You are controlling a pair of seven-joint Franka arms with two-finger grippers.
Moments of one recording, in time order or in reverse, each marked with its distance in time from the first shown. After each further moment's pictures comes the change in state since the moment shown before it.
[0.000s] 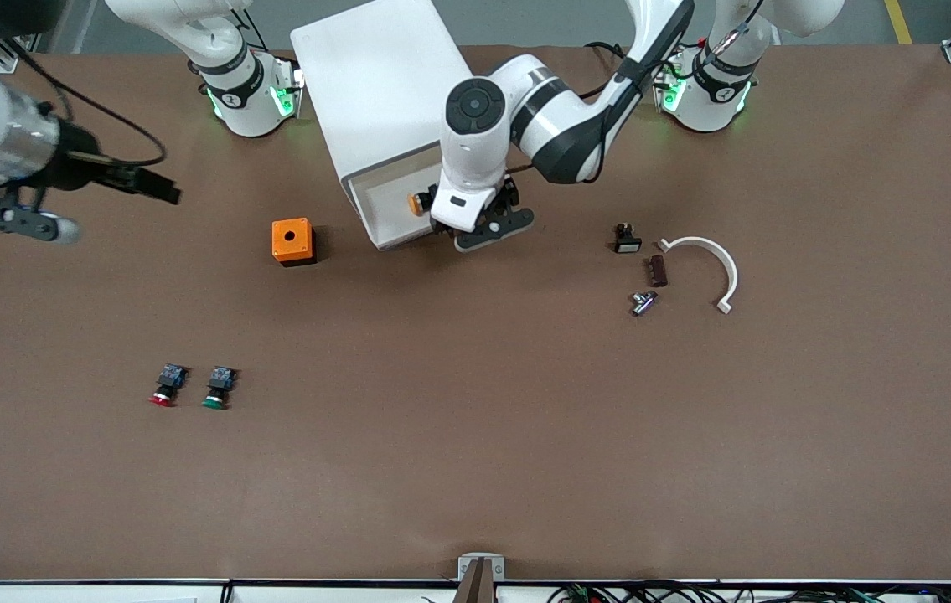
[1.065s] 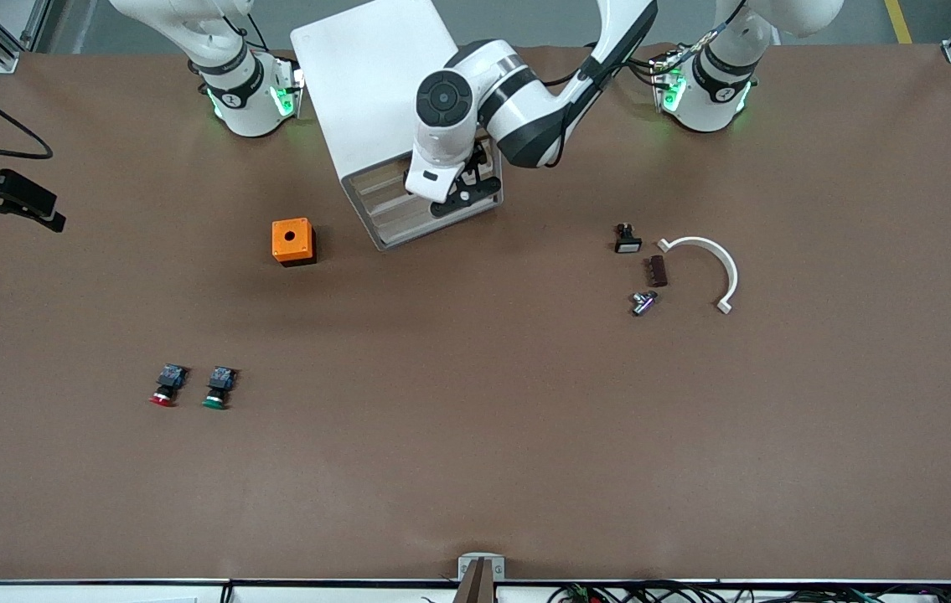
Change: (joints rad) left arm -0.008 0.039 -0.046 0.013 -0.162 -0.033 -0.018; right arm -0.120 -0.003 0.007 0.064 -0.081 0.166 -0.316
